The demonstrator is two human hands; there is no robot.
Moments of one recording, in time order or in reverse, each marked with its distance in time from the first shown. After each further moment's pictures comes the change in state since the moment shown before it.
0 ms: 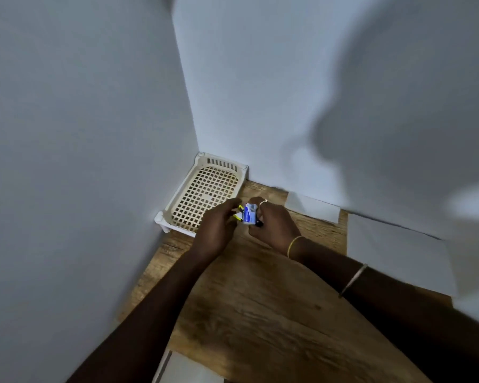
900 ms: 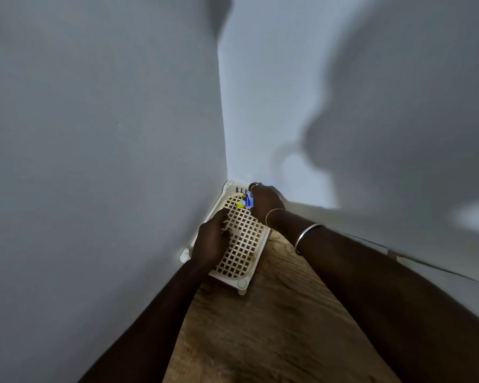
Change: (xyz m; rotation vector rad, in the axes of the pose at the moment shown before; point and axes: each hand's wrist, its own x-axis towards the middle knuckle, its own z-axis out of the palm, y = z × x) left_hand 0.066 -0.093 -0.053 0.017 0.049 -0.253; right_hand 0.199 -0.025 0.061 -0.258 -0.030 0.046
